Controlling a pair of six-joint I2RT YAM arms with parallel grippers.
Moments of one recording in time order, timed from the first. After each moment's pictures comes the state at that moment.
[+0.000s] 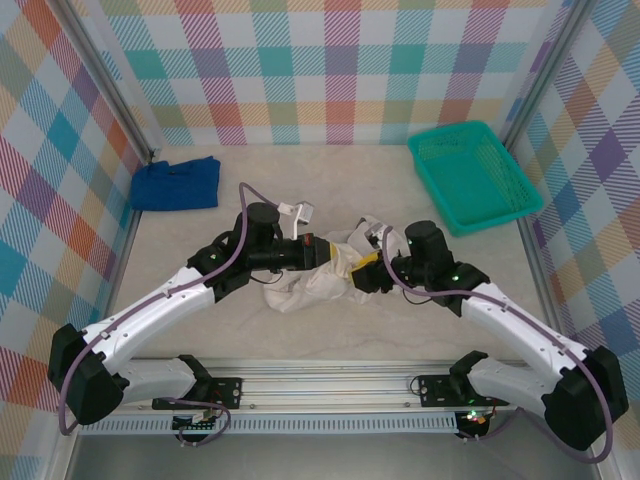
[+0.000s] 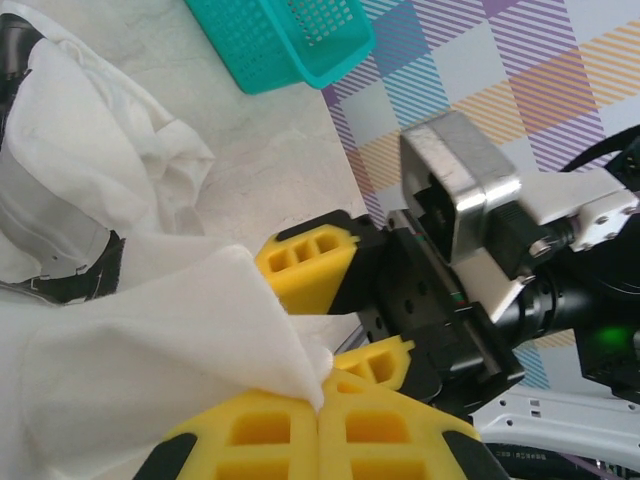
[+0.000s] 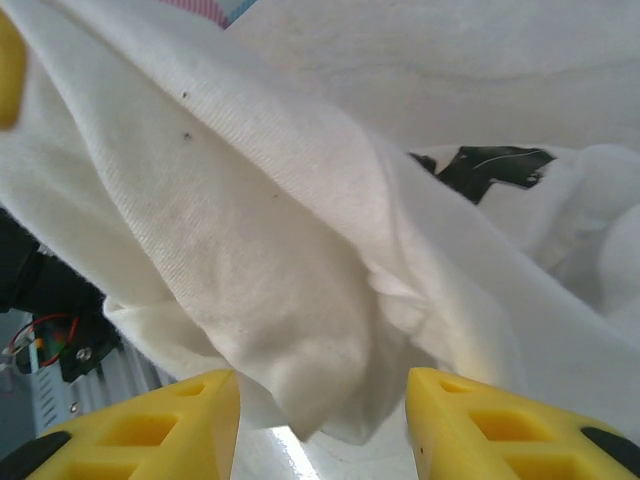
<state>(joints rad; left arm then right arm) -0.74 1.19 1.00 -0.27 0.44 -0.79 0.60 1.05 0.72 -0.27 -0.54 0.14</state>
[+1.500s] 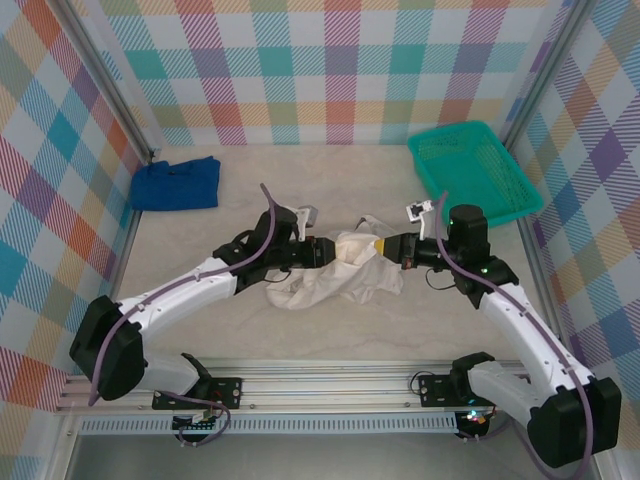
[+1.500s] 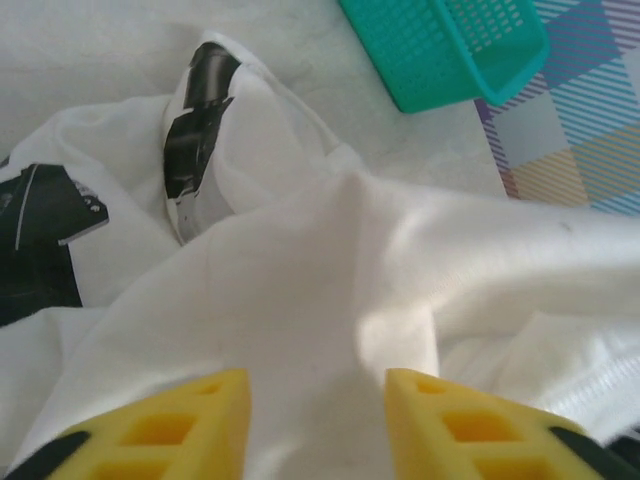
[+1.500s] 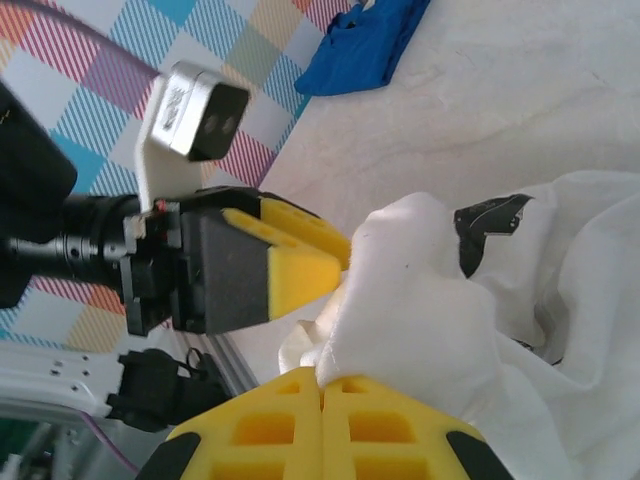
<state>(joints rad) -0.72 1.35 0.95 -0.21 0.24 -0.66 0.29 0.98 0.75 -0.24 -0.83 0.50</state>
